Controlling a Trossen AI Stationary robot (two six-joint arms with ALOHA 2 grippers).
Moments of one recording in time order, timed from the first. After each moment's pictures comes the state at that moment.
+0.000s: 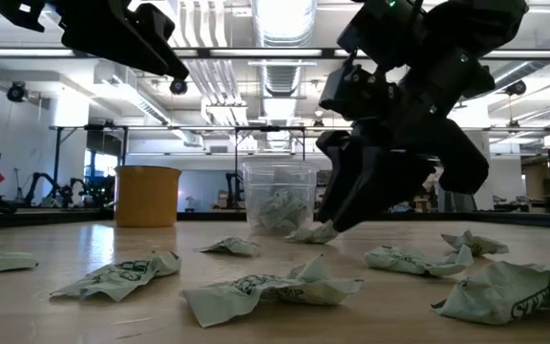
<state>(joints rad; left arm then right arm) -0.40 1.17 0.78 -0.25 -0.38 0.06 0.20 1.80 0.86 0.07 0.06 -0.16</state>
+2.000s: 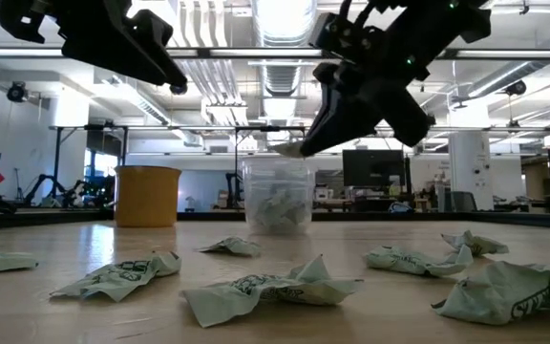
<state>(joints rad) -0.40 1.18 0.76 -0.24 -0.40 0.06 0.21 1.69 0.97 -0.09 0.41 -0.30</state>
